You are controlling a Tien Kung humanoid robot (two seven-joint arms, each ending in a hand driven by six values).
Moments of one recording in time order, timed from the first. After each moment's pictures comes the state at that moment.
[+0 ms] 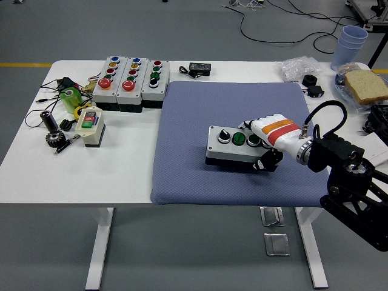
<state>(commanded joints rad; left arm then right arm) -0.14 0.01 -1.25 -0.18 1.95 -0.03 0.30 0.70 -0.38 0.63 1.31 -2.07 0.00 -0.14</state>
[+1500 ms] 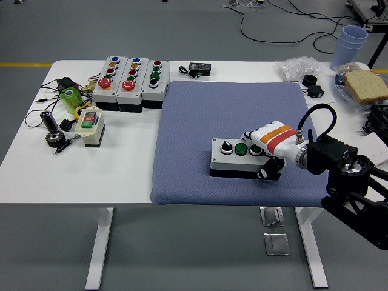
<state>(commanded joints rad) -0.15 0.01 -1.25 -0.18 1.94 -0.03 0.30 0.73 -0.38 0.59 1.27 -2.13 0.08 -0.11</state>
